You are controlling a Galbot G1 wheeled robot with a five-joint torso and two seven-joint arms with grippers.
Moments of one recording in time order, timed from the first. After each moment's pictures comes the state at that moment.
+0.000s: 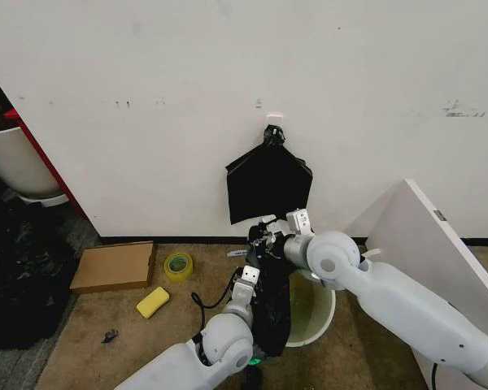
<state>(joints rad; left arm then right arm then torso) 0.94 -1.17 0.38 -1.87 -0.65 0.50 -0.73 -0.54 0.91 -0.31 1.94 1.29 -0.73 0.44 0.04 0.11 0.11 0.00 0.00</state>
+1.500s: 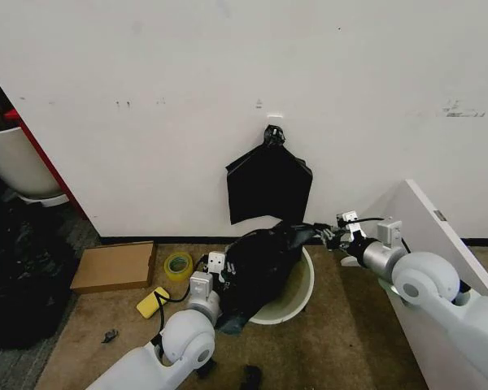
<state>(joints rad) 1.07 -1.06 0.14 -1.98 -0.67 0.30 -0.60 -1.07 0.62 0.27 2.04 1.06 -0.43 0.11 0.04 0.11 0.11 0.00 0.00</state>
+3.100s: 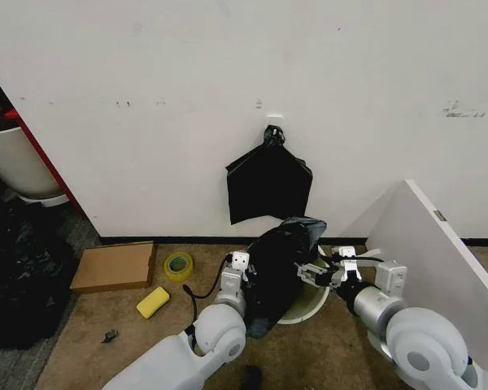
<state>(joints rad) 0.93 -1.15 0.33 -1.89 -0.67 0.37 -0.74 -1.38 0.85 0.35 2.32 1.07 -0.56 0.42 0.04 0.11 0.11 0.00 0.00</state>
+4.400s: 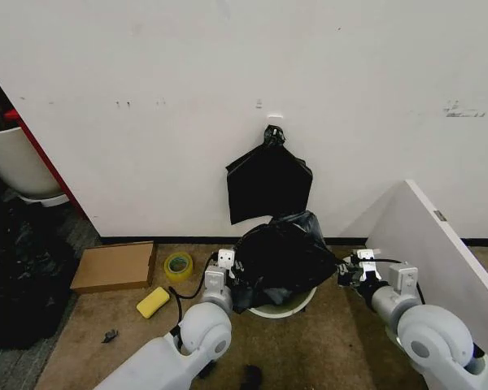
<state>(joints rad) 1.01 -1.10 0.22 -1.94 -0.68 0.28 -0.65 -1.40 0.78 0.41 2.12 0.93 -0.48 0.30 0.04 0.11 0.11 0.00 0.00</state>
